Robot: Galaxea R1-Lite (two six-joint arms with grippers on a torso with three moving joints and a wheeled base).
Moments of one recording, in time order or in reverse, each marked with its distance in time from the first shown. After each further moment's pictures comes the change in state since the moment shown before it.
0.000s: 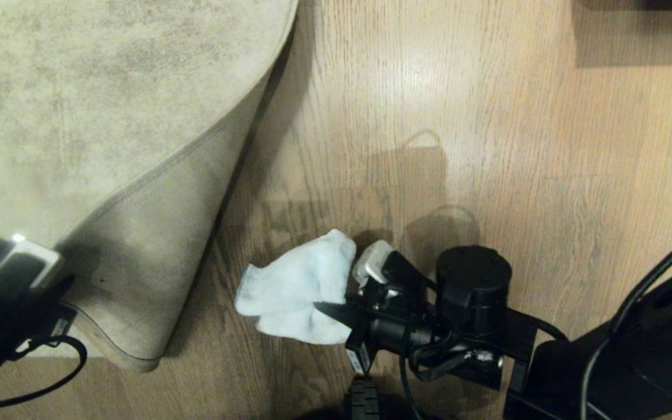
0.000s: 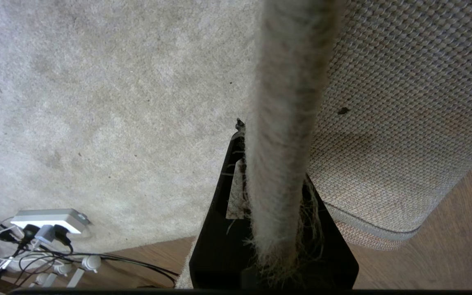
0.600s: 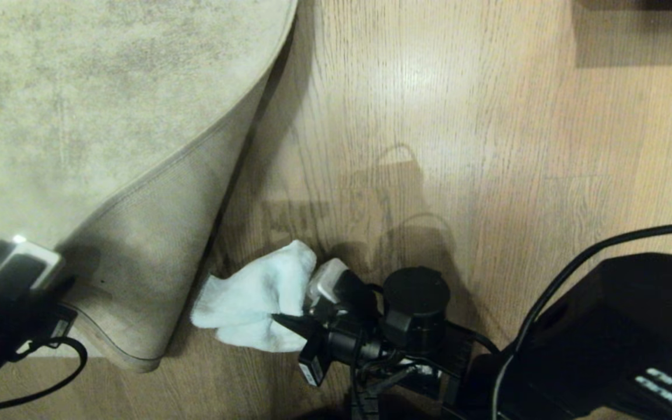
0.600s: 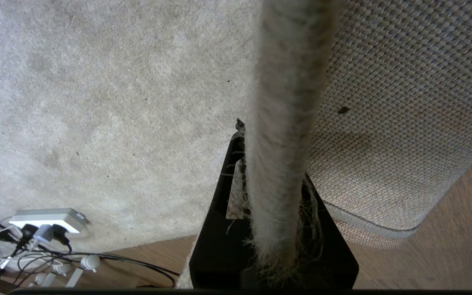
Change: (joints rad) left arm 0.000 0.001 0.004 0.000 0.000 0.001; right arm 0.071 0.190 -0.142 -0.122 -0.001 0.029
